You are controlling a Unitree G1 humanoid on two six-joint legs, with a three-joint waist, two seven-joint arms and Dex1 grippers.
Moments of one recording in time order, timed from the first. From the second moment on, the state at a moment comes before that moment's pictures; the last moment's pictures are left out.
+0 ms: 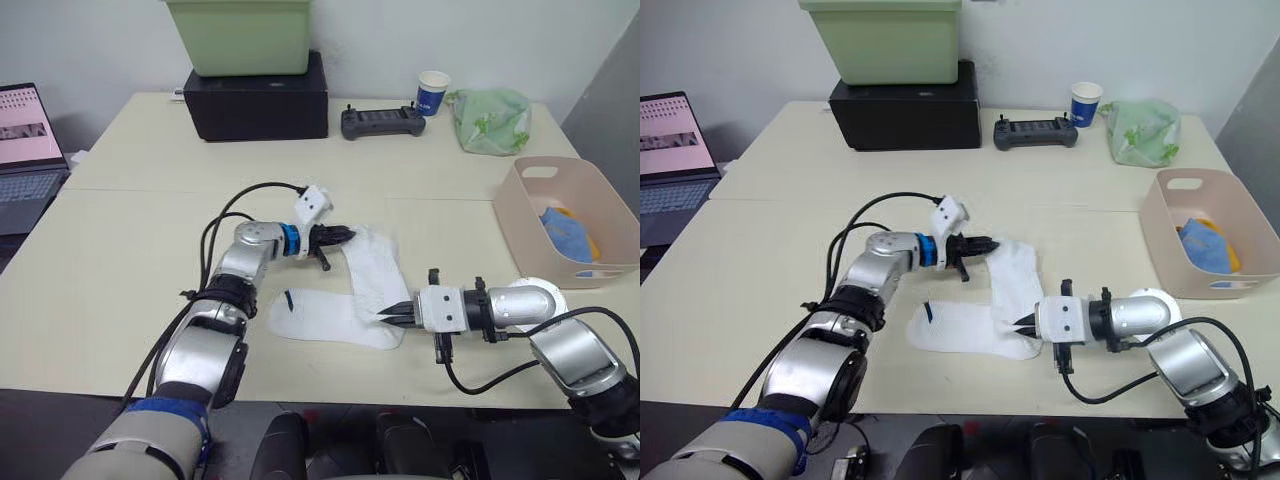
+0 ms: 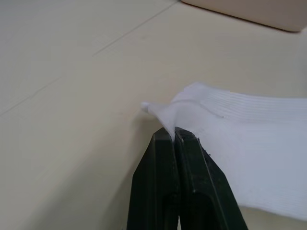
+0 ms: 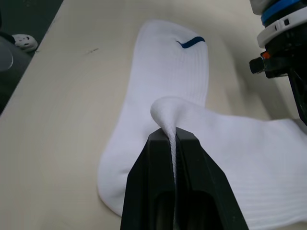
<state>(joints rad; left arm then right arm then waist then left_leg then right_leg) -0.88 0.28 -0.08 0.80 -0.12 0.11 -0.99 -0.35 -0.76 0.29 -0.30 0.08 0.09 1.11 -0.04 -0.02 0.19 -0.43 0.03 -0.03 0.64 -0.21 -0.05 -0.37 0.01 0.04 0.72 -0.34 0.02</state>
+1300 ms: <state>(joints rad) -0.83 0.43 -0.16 0.74 -0.06 0.15 -0.92 -0.30 -0.40 0.04 -0.36 0.34 1.01 0.43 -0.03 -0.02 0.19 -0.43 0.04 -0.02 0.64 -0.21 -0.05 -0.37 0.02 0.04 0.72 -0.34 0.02</state>
